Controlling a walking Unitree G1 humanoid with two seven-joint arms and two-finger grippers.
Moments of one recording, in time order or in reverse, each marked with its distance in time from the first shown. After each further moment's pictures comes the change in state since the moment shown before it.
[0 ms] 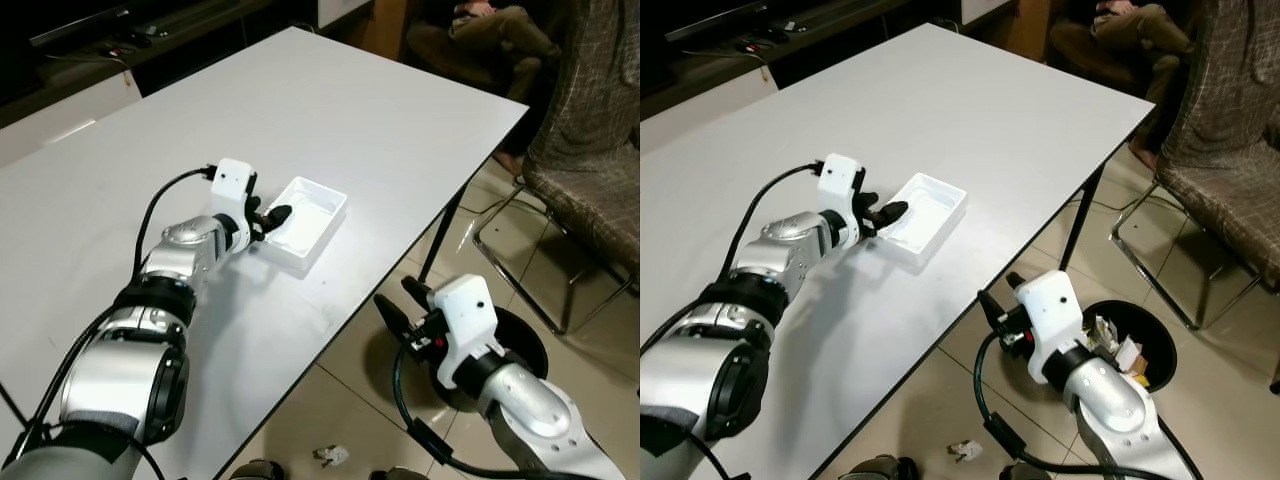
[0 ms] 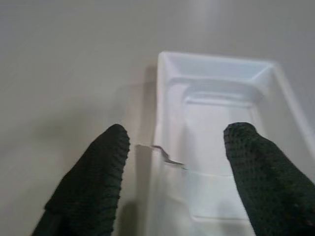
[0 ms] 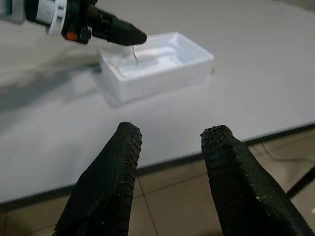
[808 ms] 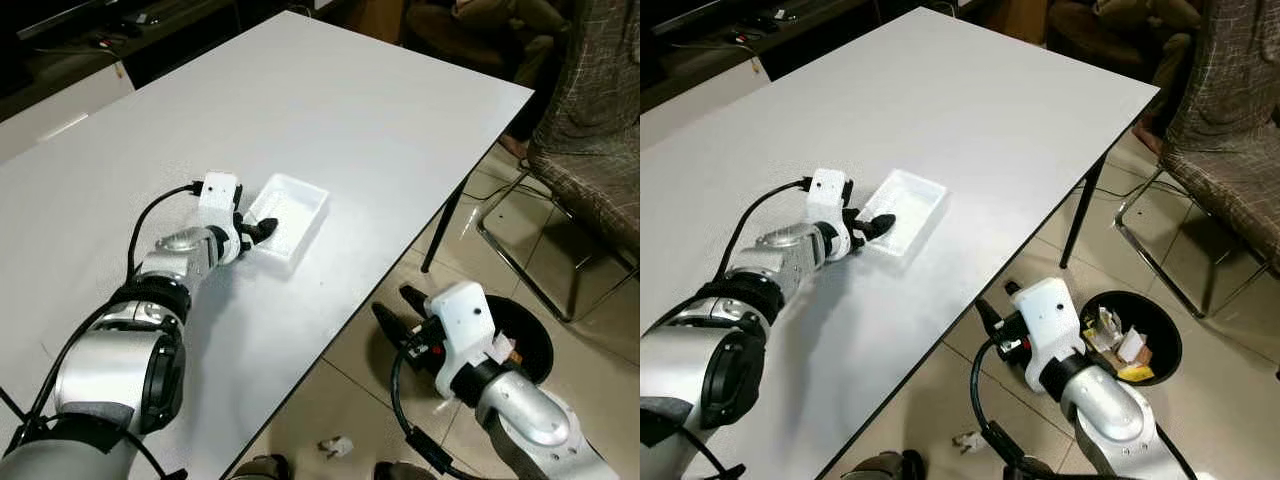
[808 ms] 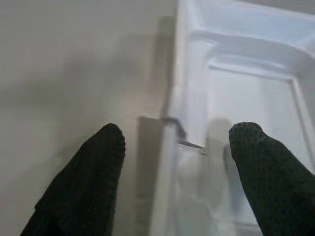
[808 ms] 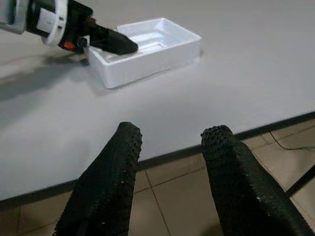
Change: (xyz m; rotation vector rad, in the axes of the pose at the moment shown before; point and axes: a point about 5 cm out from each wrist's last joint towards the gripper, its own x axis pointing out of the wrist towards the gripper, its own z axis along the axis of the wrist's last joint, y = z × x) left arm -0.005 0.012 -0.022 -0.136 0.089 0.068; right arm -0.001 0.006 0.002 0.004 0.012 0.013
